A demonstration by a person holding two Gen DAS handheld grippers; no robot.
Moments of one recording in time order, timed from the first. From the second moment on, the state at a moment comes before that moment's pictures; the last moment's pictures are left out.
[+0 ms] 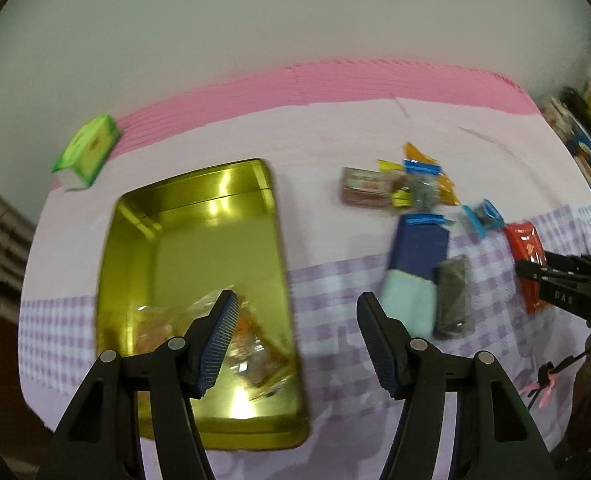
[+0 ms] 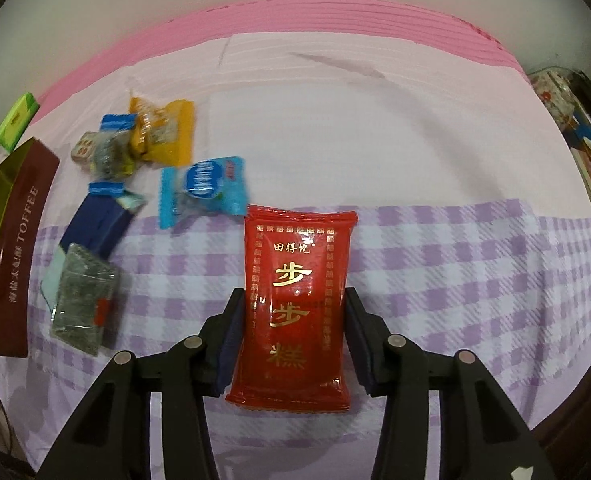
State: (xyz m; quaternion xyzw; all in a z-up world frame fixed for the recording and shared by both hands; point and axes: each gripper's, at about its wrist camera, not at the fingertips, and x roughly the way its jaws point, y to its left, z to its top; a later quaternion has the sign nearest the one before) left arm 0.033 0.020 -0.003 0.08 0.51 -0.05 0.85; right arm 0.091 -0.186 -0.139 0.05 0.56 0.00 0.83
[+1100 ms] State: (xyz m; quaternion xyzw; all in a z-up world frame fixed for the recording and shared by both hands) left arm 0.092 -0.089 -0.071 0.14 0.58 -0.13 0.79; right arm 0.086 -0.211 -0.136 0.09 0.55 0.02 0.83
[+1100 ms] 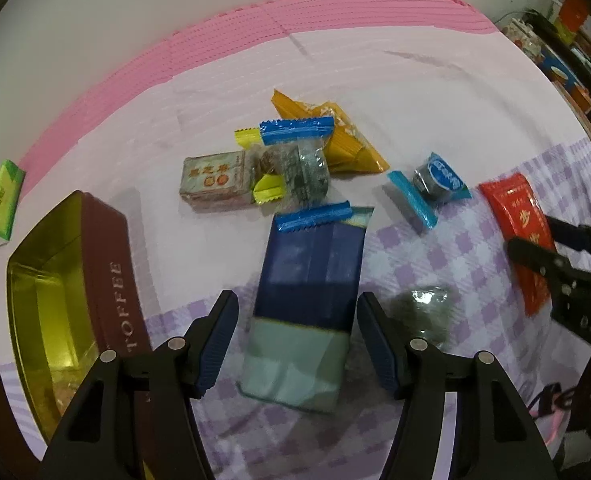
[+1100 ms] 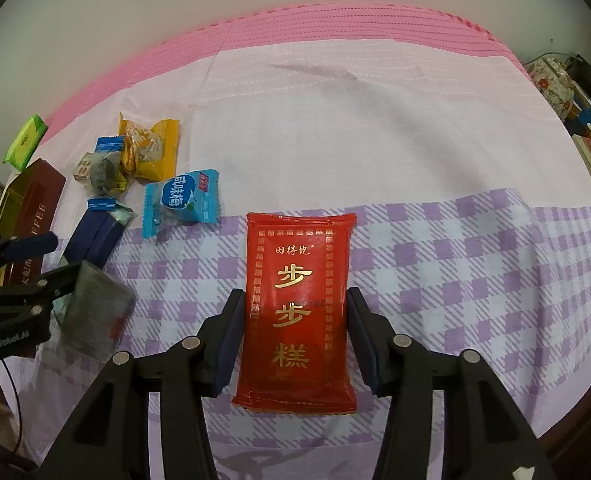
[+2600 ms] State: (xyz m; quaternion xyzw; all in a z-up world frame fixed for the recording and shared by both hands) left arm 0.035 -0.018 -0.084 0.02 0.62 -0.12 0.78; right arm 0.086 -0.195 -0.142 0.04 0.54 0.00 0.84
